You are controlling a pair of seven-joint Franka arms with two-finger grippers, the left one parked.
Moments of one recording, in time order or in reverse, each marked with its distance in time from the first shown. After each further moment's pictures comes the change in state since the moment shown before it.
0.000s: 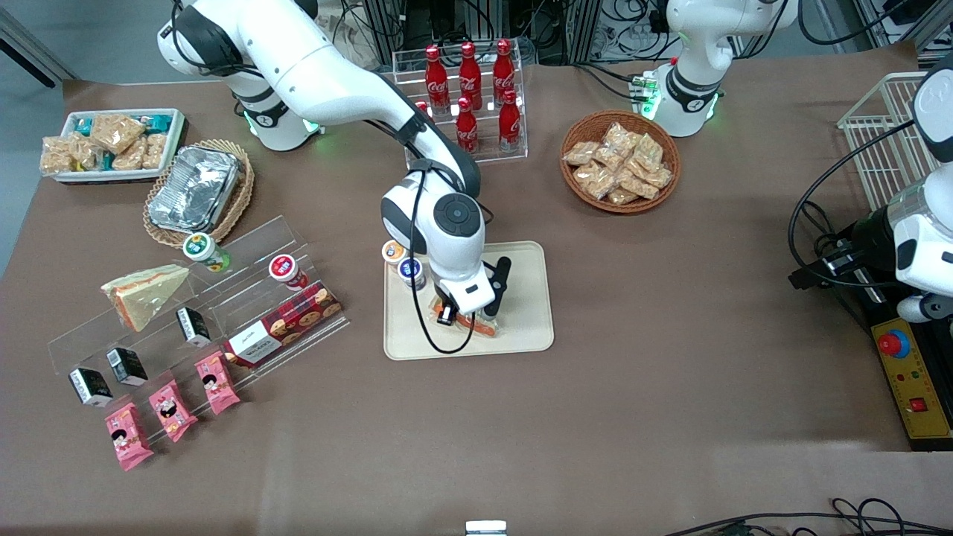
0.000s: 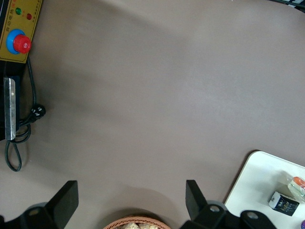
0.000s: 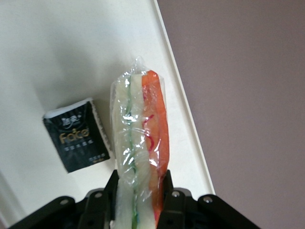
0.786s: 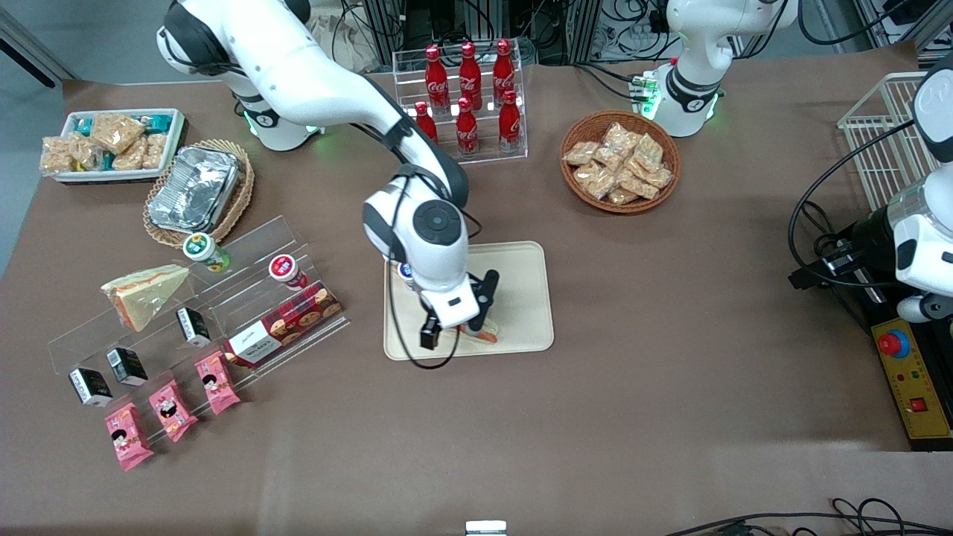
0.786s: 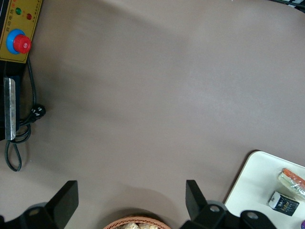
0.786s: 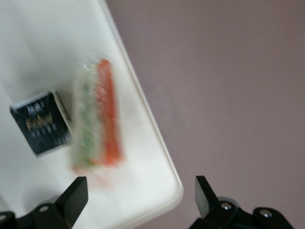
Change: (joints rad) arm -0.064 -0.074 -0.014 0.037 0.003 -0.089 -0.004
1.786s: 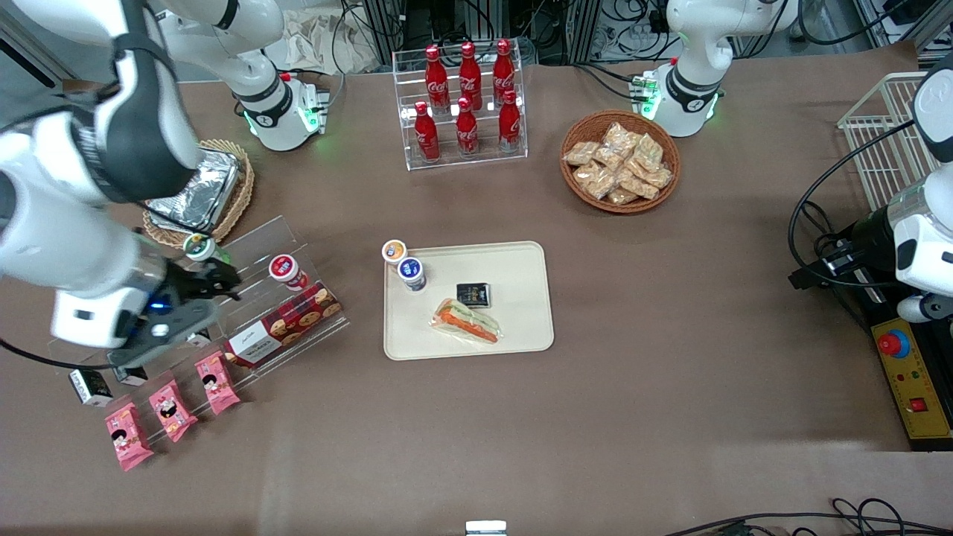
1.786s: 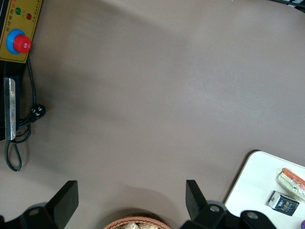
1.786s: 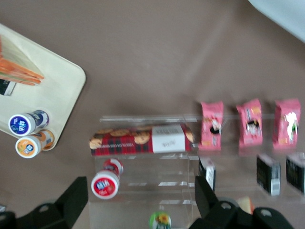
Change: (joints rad) arm -0.475 -0.369 -0.054 0.019 0.196 -0.477 0.079
